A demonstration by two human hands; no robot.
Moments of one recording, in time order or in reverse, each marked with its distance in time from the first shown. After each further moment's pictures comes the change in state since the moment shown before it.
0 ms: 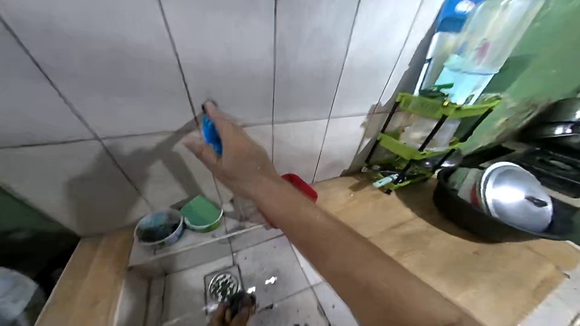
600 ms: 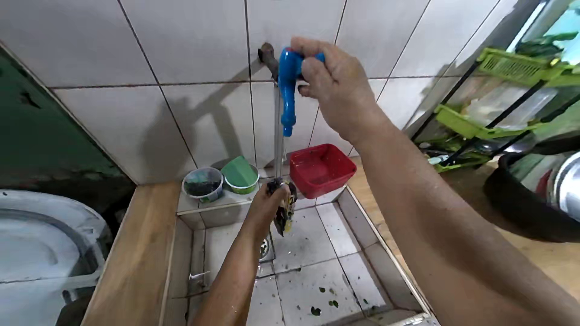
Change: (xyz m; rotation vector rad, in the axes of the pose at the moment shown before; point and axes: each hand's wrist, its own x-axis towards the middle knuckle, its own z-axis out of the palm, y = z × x) left_hand 0.085 0.134 0.008 -0.146 -0.158 0.174; right_hand 0.005 0.013 -0.025 0.154 -0.033 0.001
